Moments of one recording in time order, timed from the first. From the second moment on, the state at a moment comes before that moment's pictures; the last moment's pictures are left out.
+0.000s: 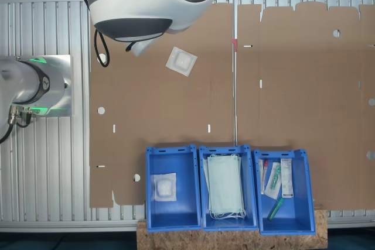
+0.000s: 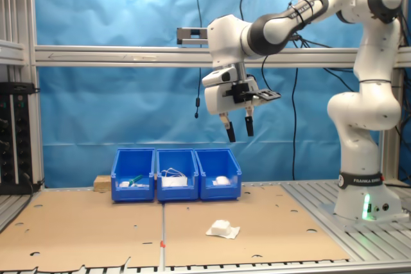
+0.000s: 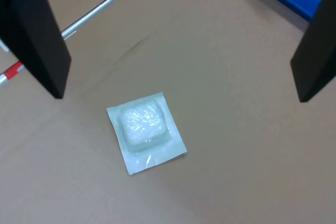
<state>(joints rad) 0.24 -0.26 -0.04 -2.36 0.09 1.94 -1.33</state>
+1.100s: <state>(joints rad) 0.24 -0.12 0.00 -2.42 -0.15 2.21 -1.33</state>
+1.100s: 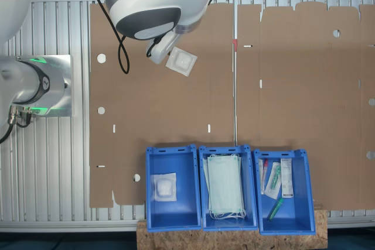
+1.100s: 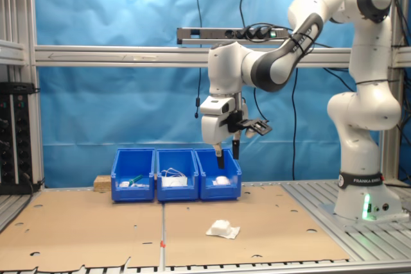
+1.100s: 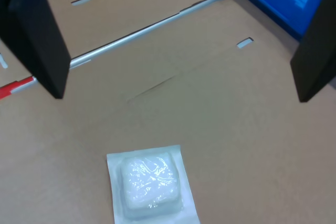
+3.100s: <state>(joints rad) 0.24 0.34 -0.04 -2.46 -0.35 2.75 -1.33</state>
